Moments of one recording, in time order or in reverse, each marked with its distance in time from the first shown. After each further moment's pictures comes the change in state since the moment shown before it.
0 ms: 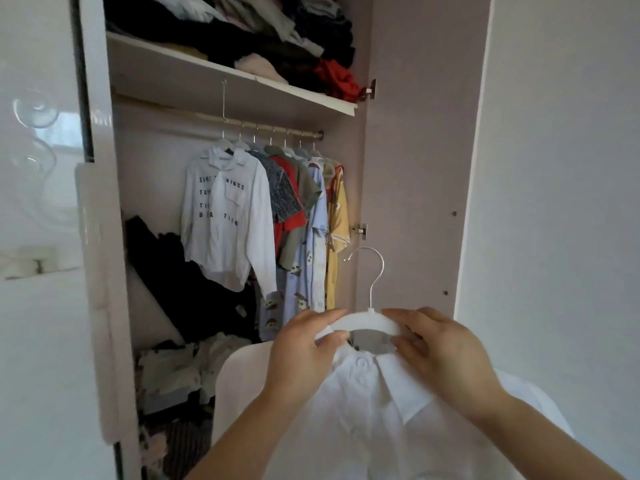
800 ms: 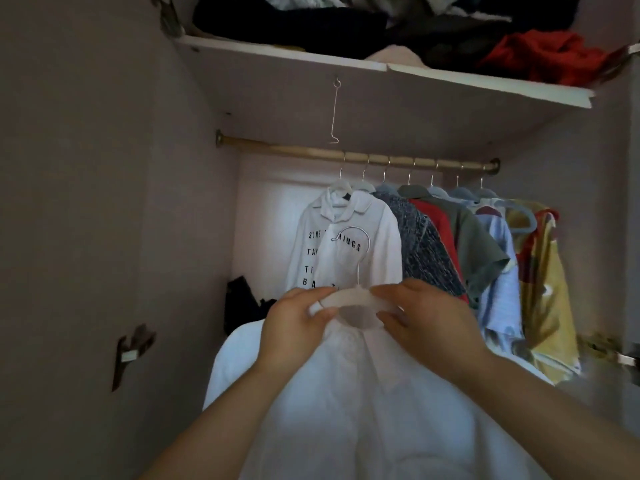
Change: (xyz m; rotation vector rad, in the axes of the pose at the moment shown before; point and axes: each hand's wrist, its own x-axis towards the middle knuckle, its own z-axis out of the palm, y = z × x) left_hand 0.357 -0.274 -0.091 0.415 0.444 -0.045; right_hand 0.387 0.022 0.364 0.198 0.101 -0.460
